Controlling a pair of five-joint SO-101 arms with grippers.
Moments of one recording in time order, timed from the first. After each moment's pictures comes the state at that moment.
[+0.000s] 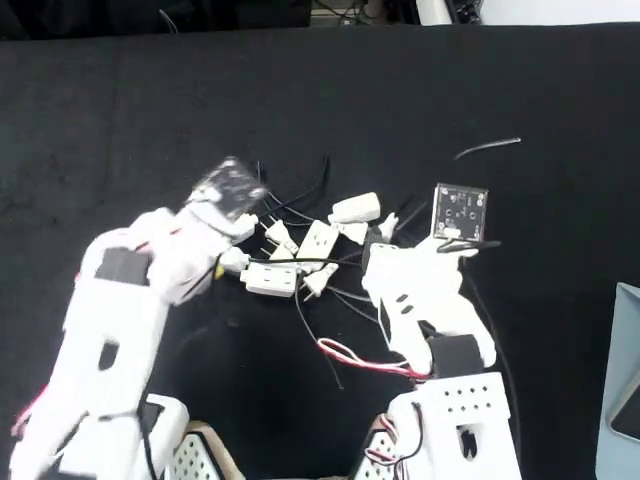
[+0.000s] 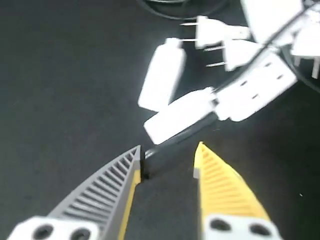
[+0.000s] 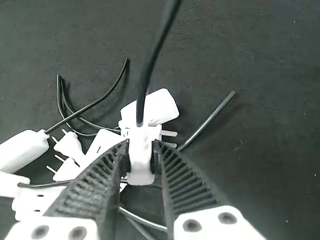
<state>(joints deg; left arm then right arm) 4.7 -39.5 45.8 62.5 -39.5 -7.2 -72.8 78.2 40.0 -14.2</state>
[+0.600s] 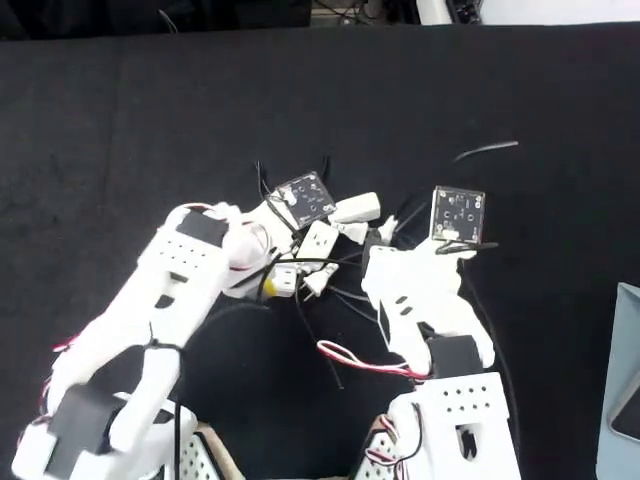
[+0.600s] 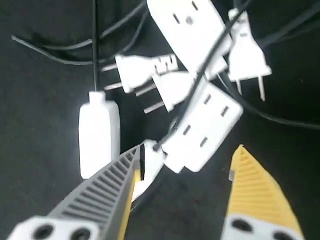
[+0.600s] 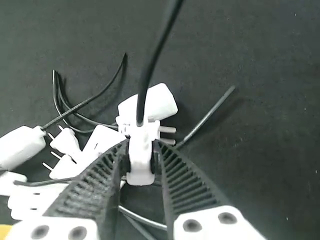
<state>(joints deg) 16.8 -16.2 38.5 54.6 -41.0 -7.2 -72.8 79.4 39.4 -14.2</state>
